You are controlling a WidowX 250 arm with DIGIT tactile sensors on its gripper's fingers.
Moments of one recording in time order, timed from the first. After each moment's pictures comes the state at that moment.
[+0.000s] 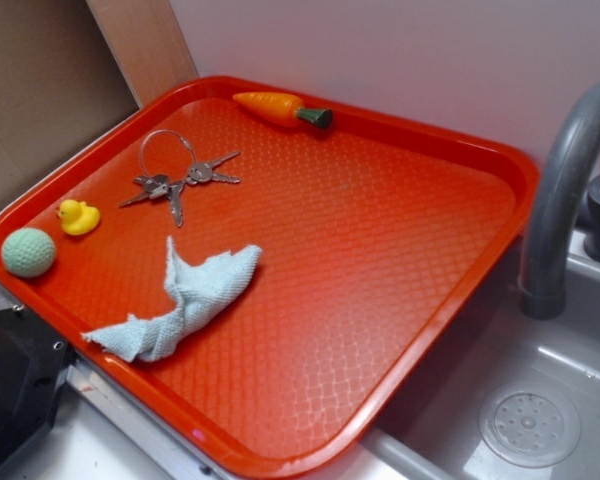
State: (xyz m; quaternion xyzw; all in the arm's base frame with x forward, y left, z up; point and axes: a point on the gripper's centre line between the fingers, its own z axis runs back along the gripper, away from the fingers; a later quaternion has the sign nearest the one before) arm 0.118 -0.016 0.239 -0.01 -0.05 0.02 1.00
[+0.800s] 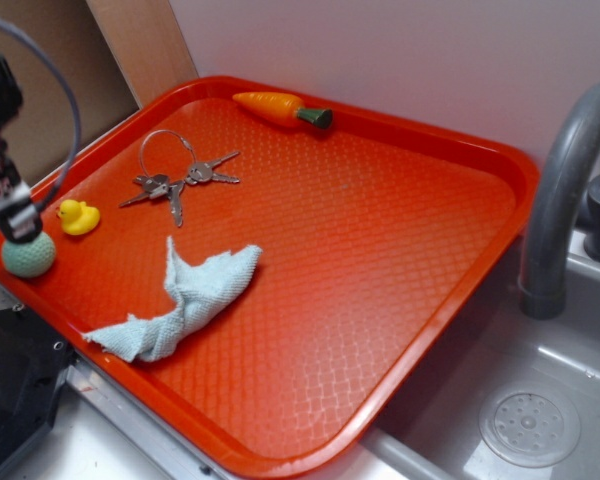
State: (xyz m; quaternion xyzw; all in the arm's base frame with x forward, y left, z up) arm 0.114 0.070 0.085 0.06 0.04 -0.01 1.00
